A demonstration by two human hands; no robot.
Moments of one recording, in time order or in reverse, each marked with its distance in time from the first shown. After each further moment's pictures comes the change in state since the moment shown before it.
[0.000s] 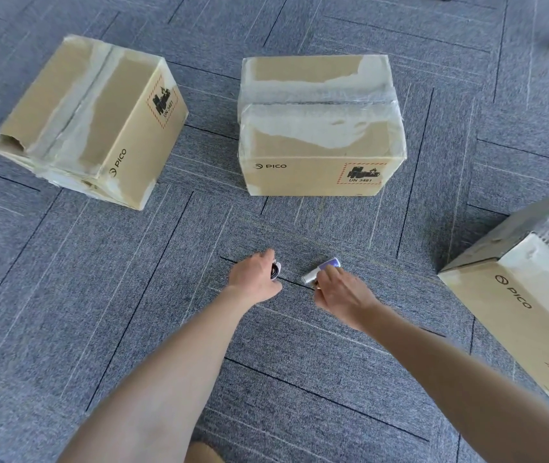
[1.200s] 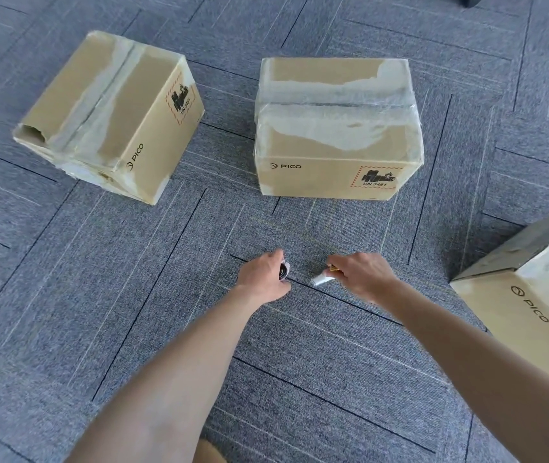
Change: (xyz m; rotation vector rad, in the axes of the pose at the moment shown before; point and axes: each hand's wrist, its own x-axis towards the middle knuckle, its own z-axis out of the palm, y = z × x) left_hand -0.004 -0.002 0.000 -0.074 0.028 0.003; right_hand 0.026 0.028 -0.036 -0.047 -0.077 0.038
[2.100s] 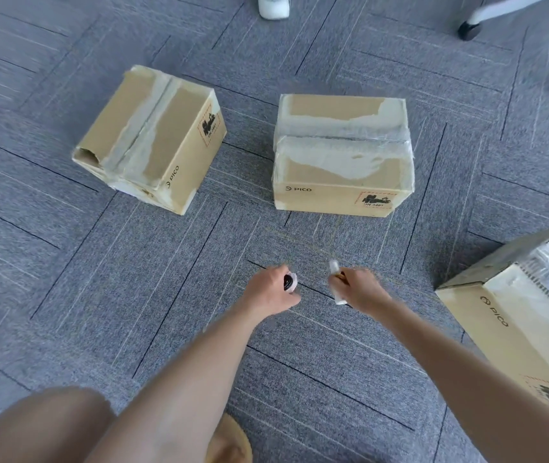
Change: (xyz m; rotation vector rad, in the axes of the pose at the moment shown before) left_hand -0.069 0.017 -0.069 -0.266 -0.101 -0.102; right_hand -0.049 -0.059 -0.073 0.627 -0.181 0.309
